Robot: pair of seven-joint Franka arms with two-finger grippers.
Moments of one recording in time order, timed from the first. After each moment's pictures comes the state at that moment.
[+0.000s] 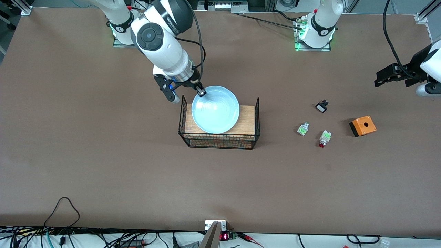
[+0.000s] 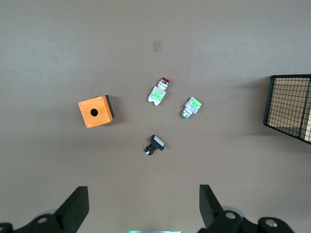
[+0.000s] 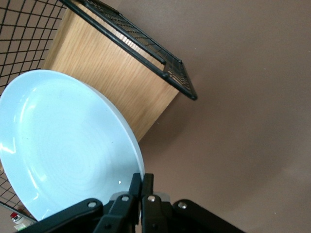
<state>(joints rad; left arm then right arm) 0.06 0.04 -0.07 -1.52 -0.01 1.47 -0.03 0.50 0.29 0.20 -1.73 0.22 2.13 1.55</state>
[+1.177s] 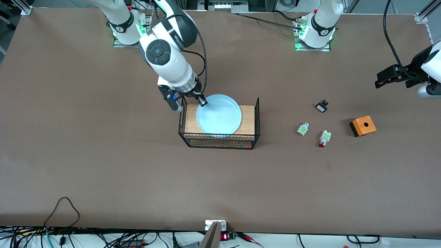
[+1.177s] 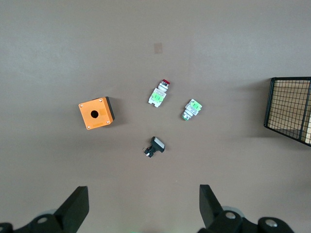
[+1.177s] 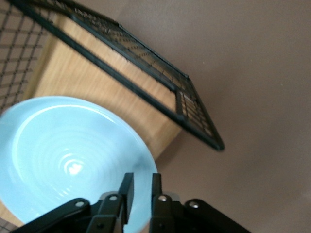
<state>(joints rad) 0.07 0.05 -0.07 -1.52 -0.01 1.48 -0.03 0.50 0.36 0.17 -1.76 0.18 2.22 1.55</state>
